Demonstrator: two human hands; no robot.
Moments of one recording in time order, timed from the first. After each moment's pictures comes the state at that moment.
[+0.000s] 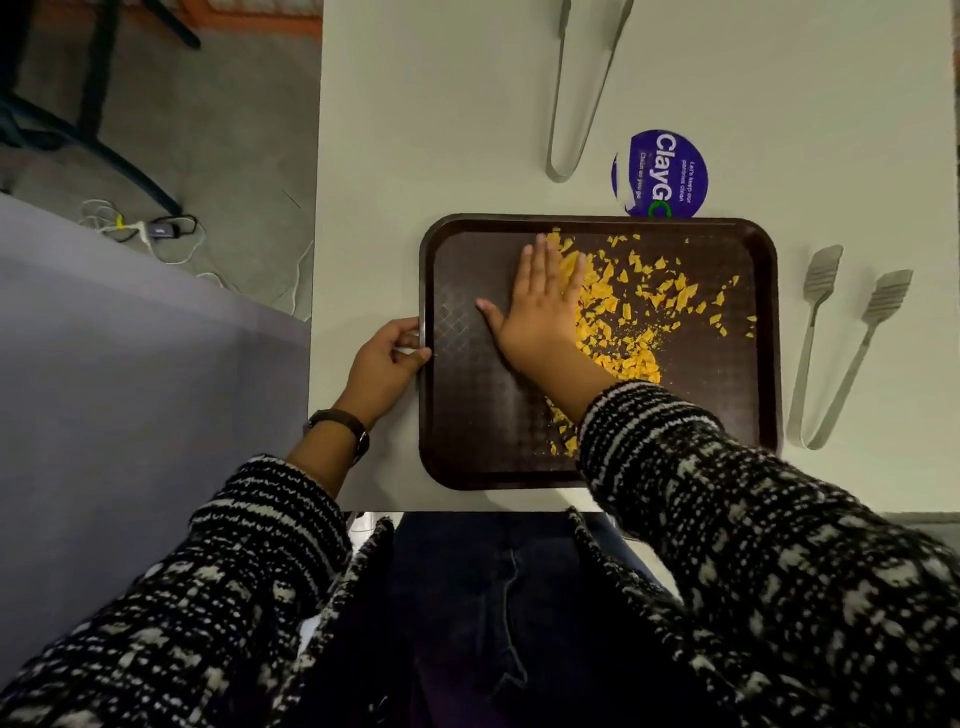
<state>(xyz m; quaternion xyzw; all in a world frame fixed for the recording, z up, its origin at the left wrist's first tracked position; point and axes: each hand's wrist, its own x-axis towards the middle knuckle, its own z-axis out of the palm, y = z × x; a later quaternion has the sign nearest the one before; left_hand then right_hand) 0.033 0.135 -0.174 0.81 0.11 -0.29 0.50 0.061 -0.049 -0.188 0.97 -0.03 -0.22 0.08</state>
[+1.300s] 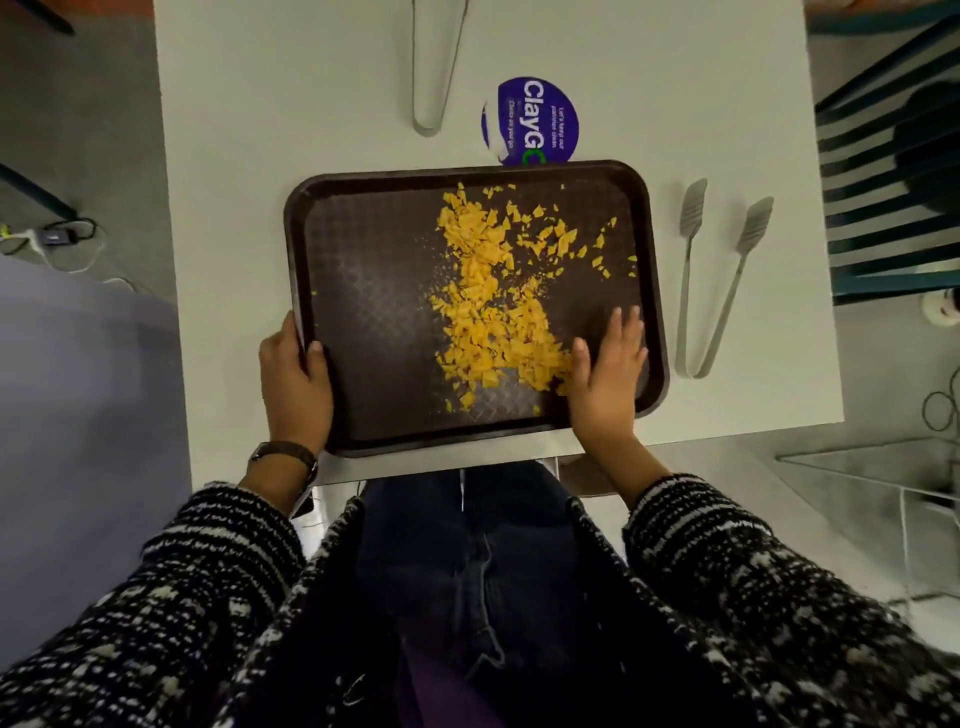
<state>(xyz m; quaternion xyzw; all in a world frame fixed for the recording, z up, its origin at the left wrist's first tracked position) -0.029 0.096 -0.197 0.90 0.14 -0.11 0.40 -0.108 -0.199 -0.174 0.91 -0.30 -0.04 -0.27</state>
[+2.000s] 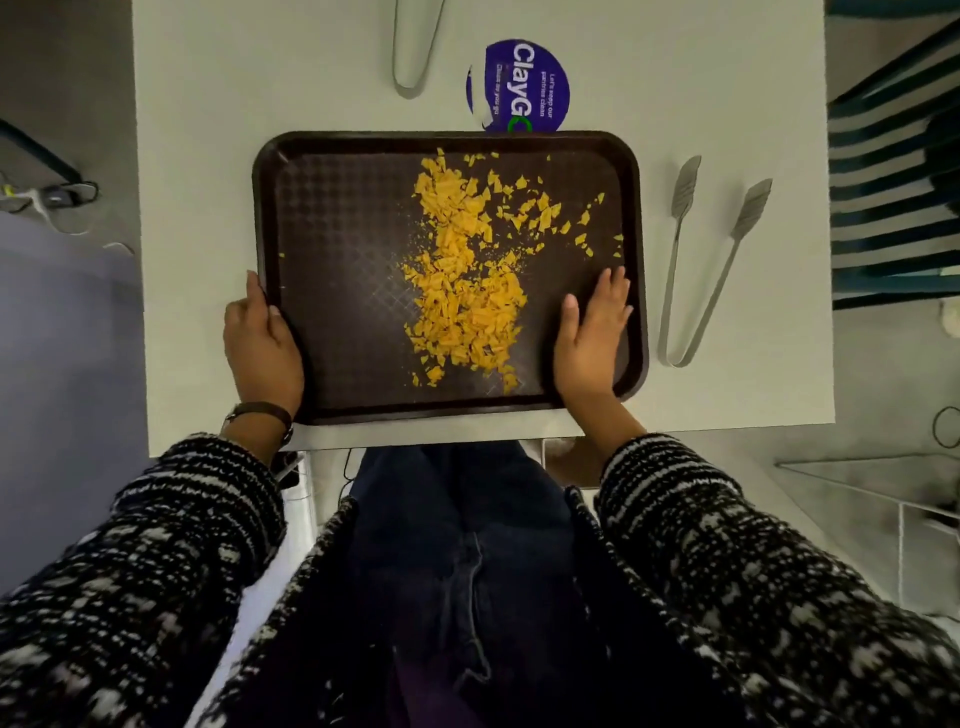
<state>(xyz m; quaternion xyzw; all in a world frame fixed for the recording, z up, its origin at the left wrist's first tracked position) -0.037 0.084 -0.211 0.94 0.14 -0.02 0.32 -0.087 -0.229 -0.202 0.89 -0.29 -0.01 -0.34</state>
